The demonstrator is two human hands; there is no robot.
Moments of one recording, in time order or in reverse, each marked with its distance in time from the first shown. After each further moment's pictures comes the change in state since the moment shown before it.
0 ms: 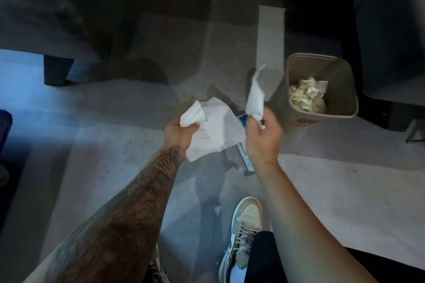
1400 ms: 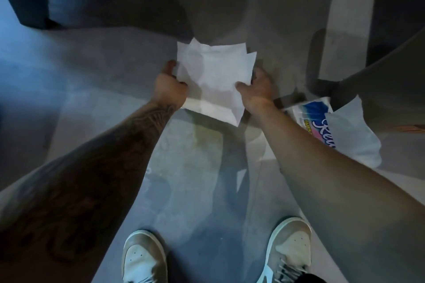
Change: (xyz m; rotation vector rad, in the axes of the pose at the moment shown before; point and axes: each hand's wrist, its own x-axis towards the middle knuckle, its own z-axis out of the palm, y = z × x) left_hand 0.196 -0.031 -0.066 0.447 0.128 0.181; right_hand 0.089 0.132 0.215 -0.237 -0.435 0.356
